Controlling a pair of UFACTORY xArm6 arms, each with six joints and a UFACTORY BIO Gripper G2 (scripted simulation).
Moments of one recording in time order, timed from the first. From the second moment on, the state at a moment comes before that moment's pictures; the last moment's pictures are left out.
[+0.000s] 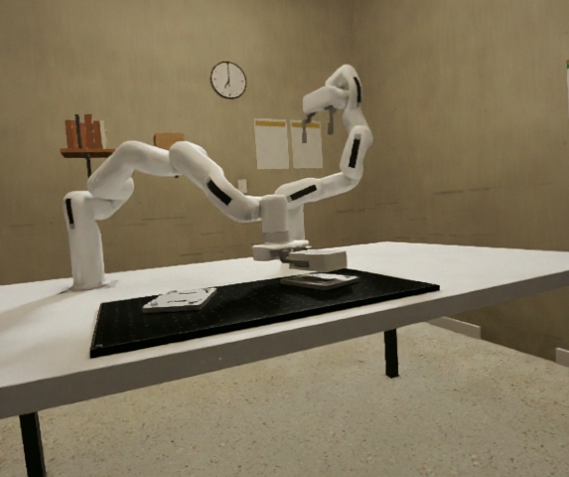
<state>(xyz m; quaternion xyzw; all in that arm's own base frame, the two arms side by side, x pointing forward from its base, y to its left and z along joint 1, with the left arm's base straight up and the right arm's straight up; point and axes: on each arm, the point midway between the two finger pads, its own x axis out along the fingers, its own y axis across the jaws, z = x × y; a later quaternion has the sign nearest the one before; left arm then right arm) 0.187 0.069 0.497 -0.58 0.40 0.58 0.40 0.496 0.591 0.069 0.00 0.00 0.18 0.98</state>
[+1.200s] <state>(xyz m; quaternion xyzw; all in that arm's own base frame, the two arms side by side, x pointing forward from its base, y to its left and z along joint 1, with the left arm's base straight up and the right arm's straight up) 0.187 0.069 0.497 -0.58 0.40 0.58 0.40 0.496 0.591 0.122 0.00 0.00 0.18 0.98</state>
